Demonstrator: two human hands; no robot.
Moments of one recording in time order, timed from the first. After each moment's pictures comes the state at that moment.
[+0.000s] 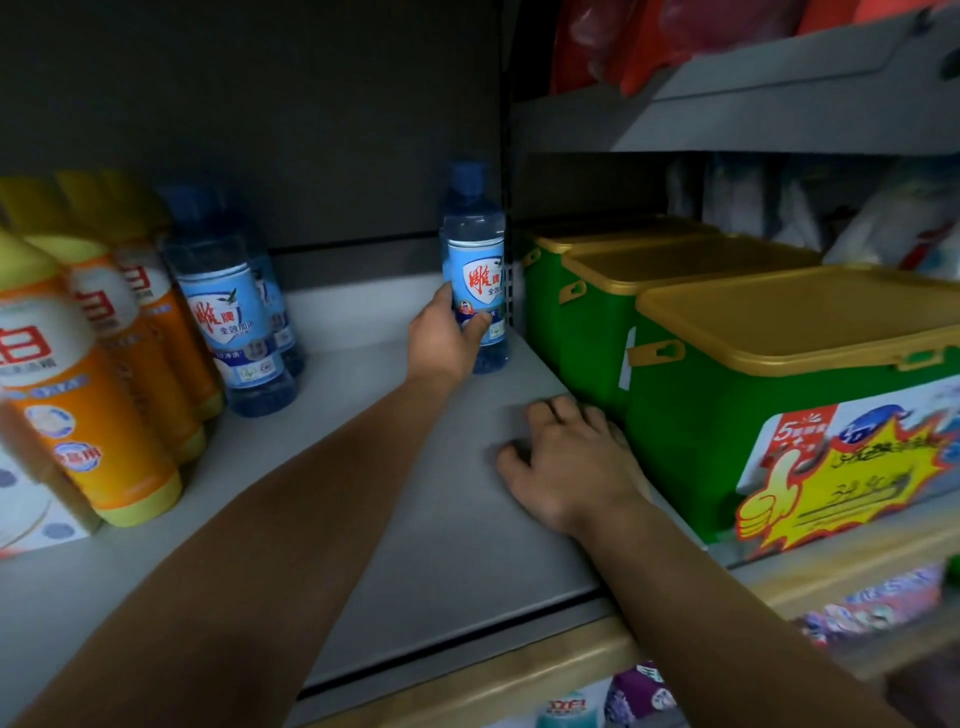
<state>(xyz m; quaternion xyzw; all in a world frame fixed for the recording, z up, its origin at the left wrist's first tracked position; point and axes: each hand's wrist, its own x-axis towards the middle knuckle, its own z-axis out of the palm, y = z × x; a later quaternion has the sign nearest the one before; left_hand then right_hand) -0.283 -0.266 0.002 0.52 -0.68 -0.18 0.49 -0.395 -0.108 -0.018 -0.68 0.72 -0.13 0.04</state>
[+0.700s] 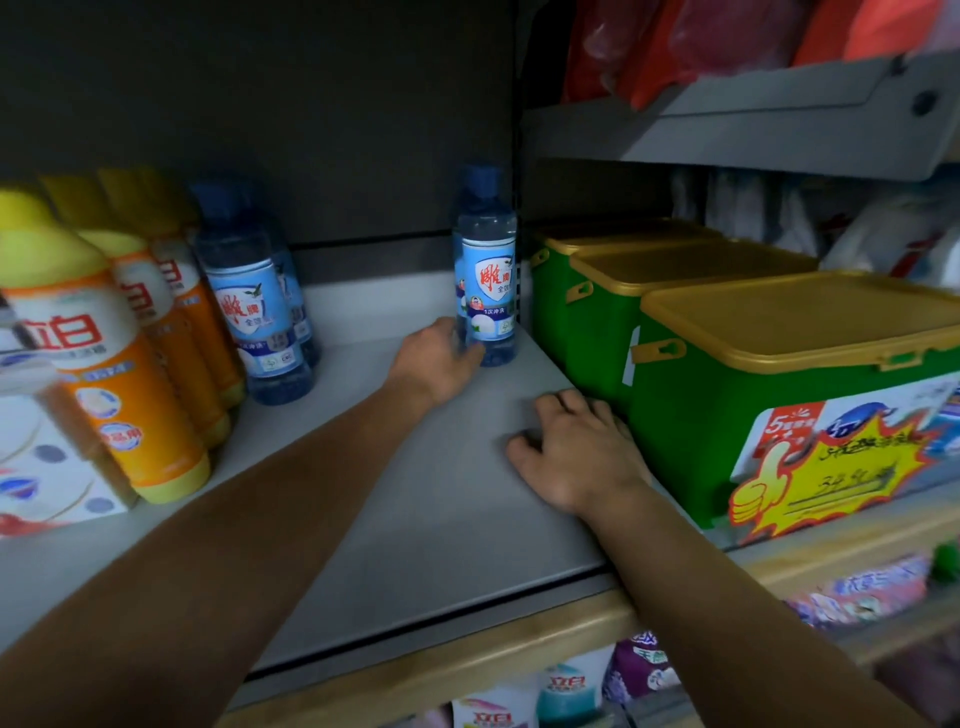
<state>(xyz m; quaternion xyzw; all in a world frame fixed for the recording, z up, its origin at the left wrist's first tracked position) -0.247 -0.236 0.004 0.59 -0.74 -0.12 0.30 -0.395 -0.109 -0.017 -0.68 0.72 -0.14 0.04</state>
